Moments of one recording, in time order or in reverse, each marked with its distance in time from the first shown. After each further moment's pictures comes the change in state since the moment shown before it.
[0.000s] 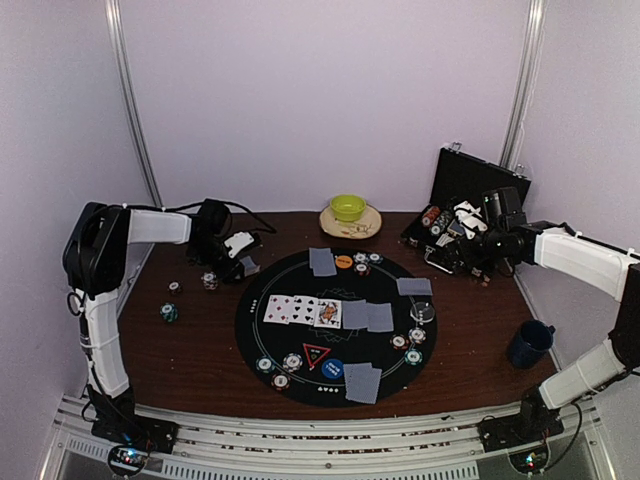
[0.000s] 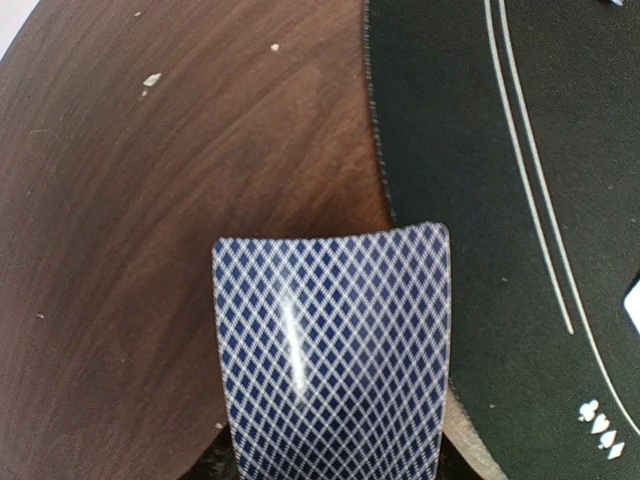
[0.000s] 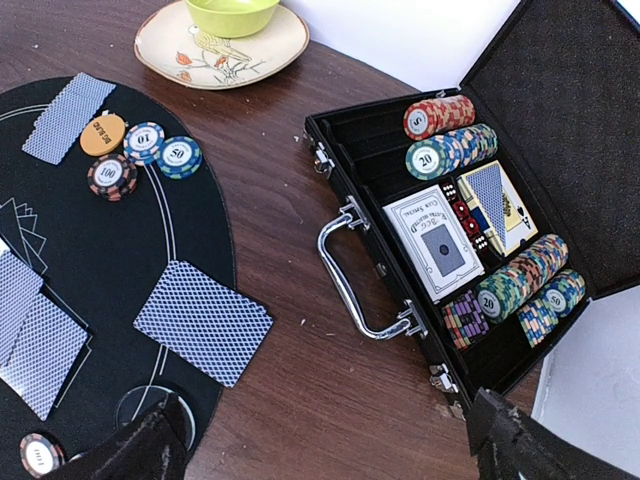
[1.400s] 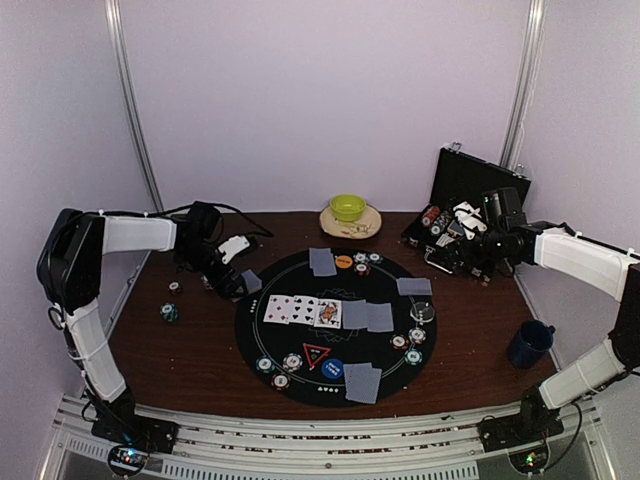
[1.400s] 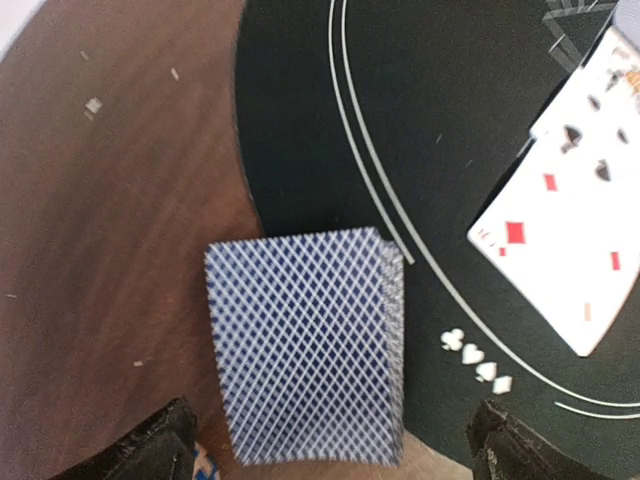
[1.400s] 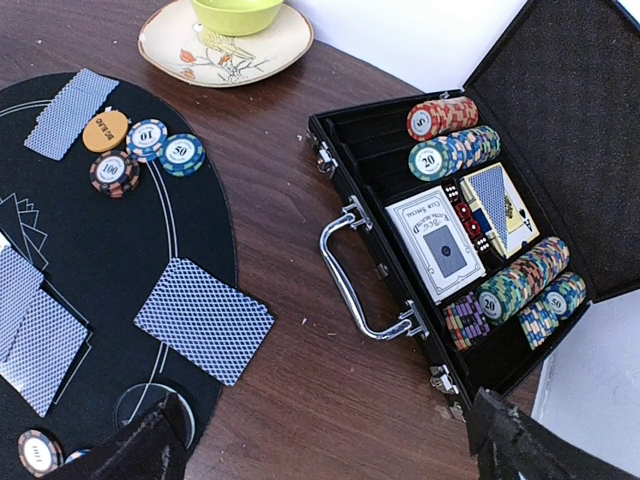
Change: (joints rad) left arm -0.021 -0.177 -0.190 0.014 0.115 0.028; right arm 0.000 0.000 -0.002 0.000 -0.005 -0.012
